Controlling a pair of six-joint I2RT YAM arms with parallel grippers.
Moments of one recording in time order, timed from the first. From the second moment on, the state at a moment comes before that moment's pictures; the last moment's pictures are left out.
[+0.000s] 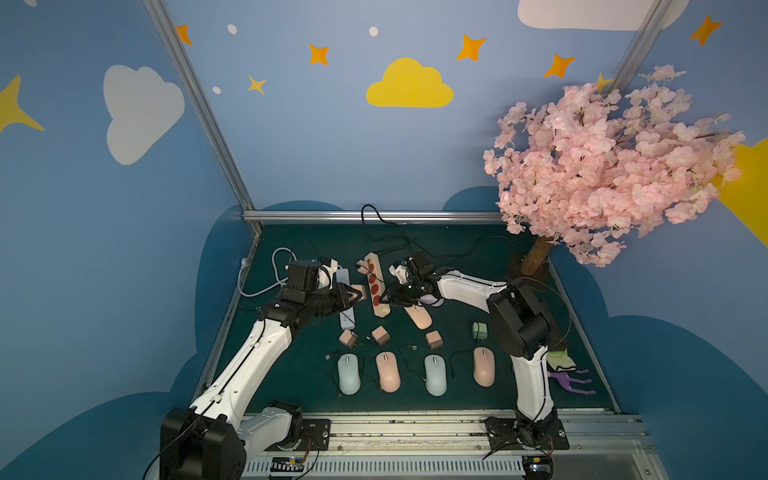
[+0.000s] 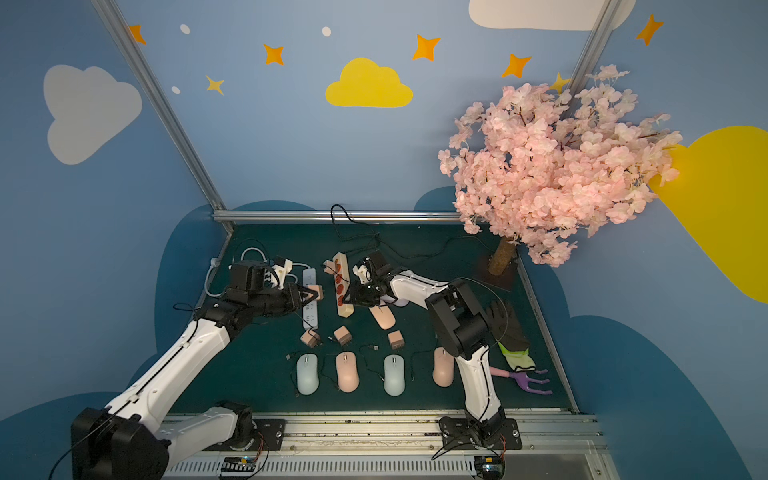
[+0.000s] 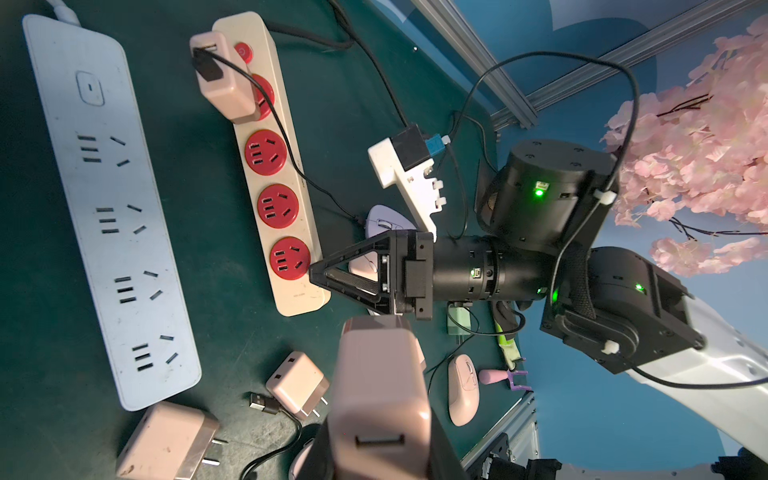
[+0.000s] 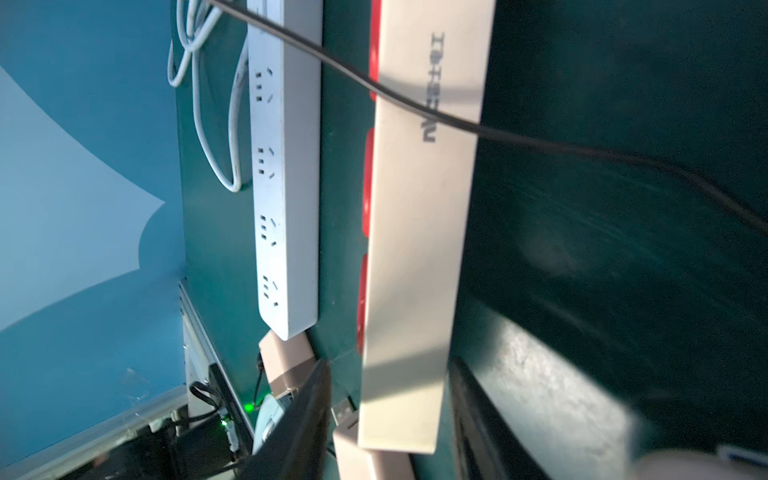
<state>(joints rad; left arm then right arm) -0.23 1.13 0.89 -0.47 0.53 -0.61 0.68 2.08 1.46 -0.33 -0.55 0.58</state>
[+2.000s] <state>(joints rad) -0.59 1.28 1.14 -0.55 0.71 -0.49 0.82 1.16 0.98 -0.28 -0.35 -0.56</state>
